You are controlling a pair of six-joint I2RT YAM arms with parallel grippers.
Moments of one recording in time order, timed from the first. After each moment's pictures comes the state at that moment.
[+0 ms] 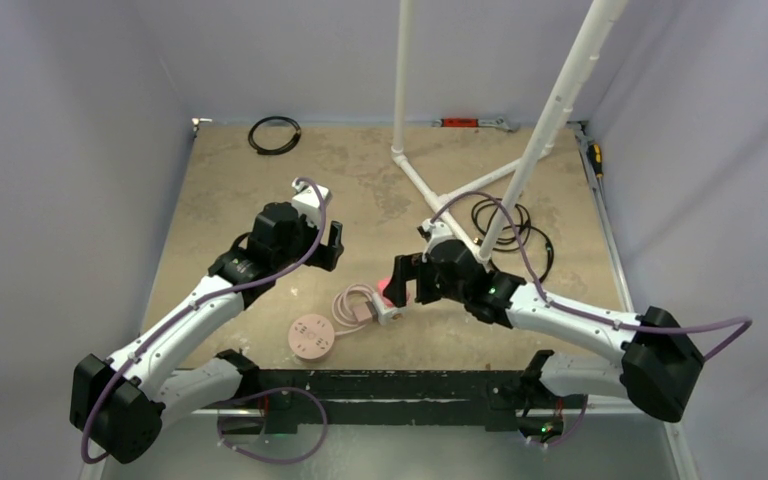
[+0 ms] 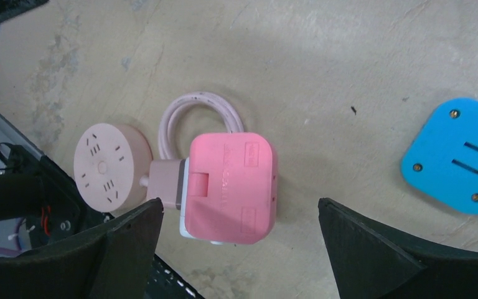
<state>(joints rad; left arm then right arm) -0.53 1.03 0.77 -0.30 -0.02 -0.13 0.89 1.19 0.67 -0.11 0.04 0.62</state>
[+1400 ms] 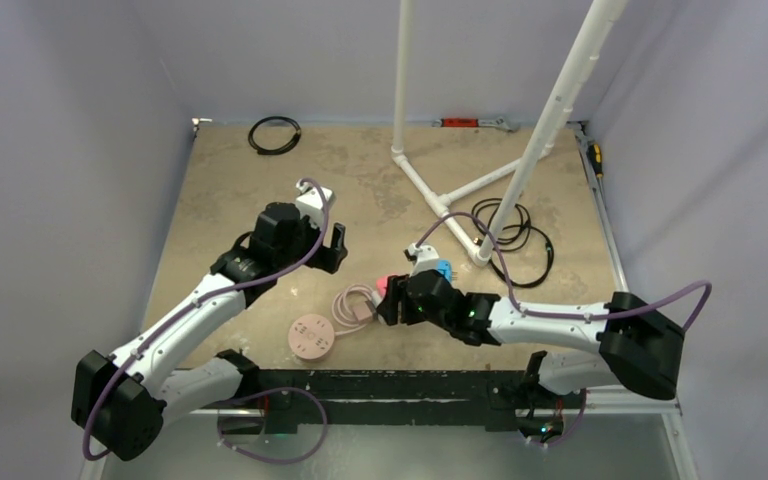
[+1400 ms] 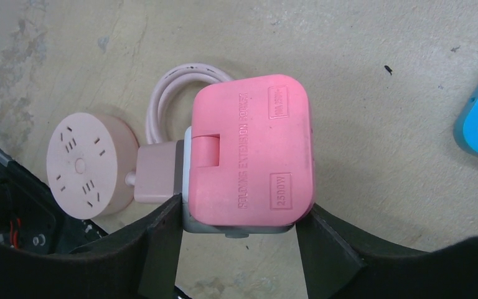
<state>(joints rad) -0.53 1.04 0.77 -0.30 0.02 -0.13 1.10 1.29 0.59 0.04 0.28 0.78</state>
